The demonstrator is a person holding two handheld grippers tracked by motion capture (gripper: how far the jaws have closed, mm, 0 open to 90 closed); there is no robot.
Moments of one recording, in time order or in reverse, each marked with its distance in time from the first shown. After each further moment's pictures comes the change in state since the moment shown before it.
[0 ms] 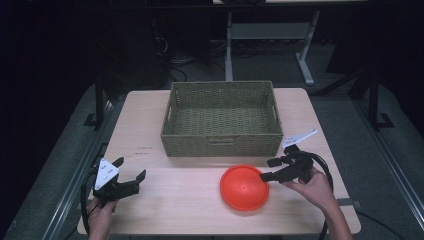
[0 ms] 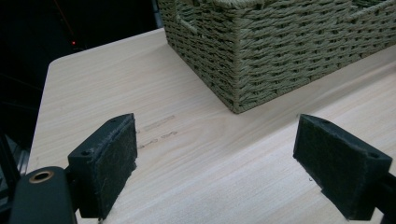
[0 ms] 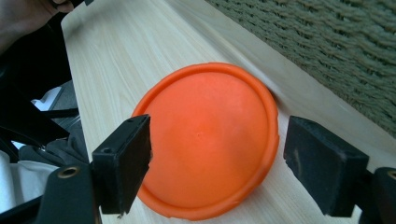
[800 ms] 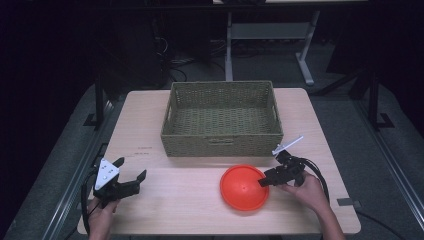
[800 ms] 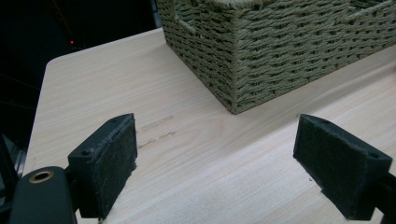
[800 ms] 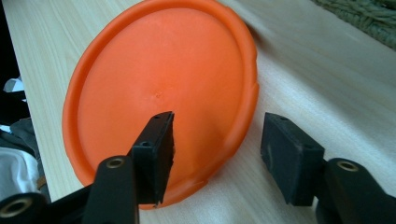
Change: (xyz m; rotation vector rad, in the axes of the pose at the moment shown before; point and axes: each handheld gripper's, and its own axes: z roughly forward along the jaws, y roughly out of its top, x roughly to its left) left arm -0.003 0.000 0.000 -0.003 -0.005 0.001; right arm -0.023 -0.017 0.036 0.164 -0.046 0.070
